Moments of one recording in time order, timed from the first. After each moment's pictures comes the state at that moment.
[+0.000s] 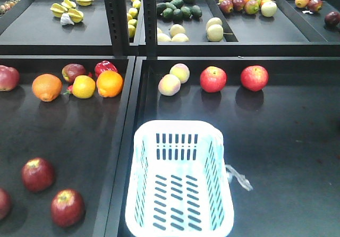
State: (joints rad) left arm -0.05 -0.01 0.02 -0.01 0.04 -0.06; right arm -0.01 -0.01 0.03 -0.02 0.02 0.03
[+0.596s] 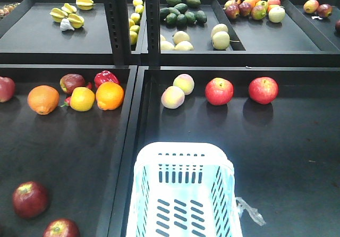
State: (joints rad) left arm -0.05 -0.01 0.02 -0.01 0.04 -0.06; right arm -0.01 -0.01 0.03 -0.02 0.02 0.03
